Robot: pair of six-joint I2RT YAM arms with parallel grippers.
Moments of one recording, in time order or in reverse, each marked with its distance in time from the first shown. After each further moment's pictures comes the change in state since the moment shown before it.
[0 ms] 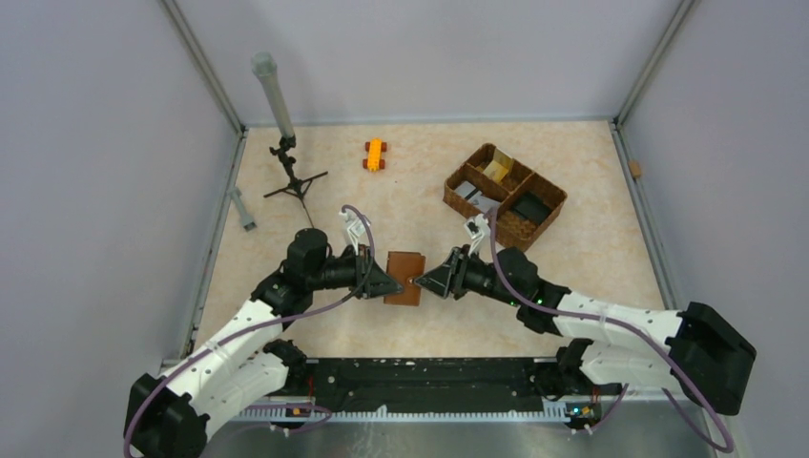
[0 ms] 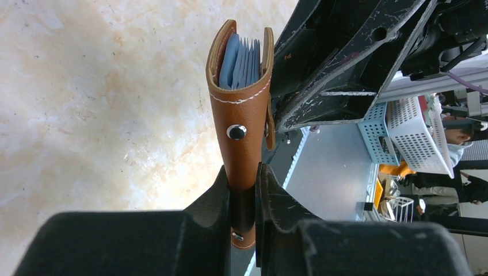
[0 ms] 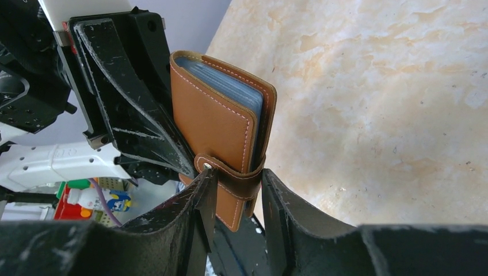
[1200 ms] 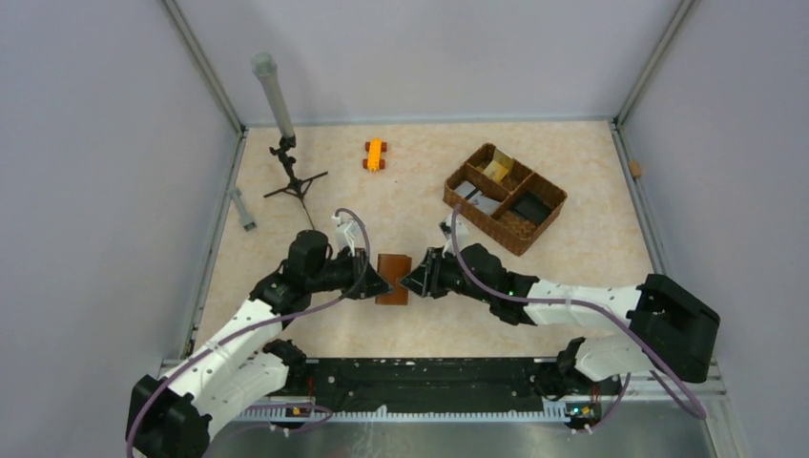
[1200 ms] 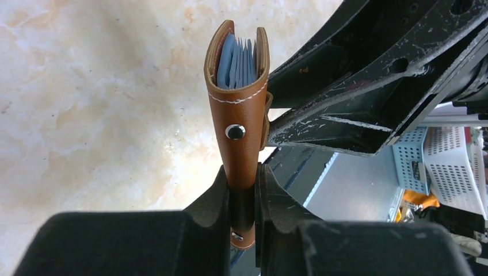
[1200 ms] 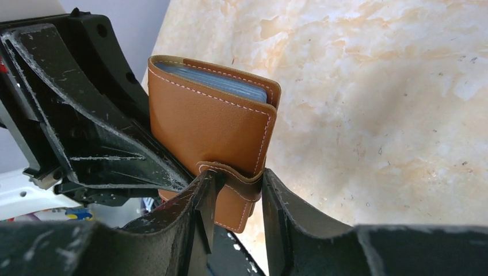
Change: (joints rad) left arm 0.024 0.001 0.000 -0.133 -0.118 0.031; right arm 0.084 0.224 0.143 -0.085 0.146 -0.012
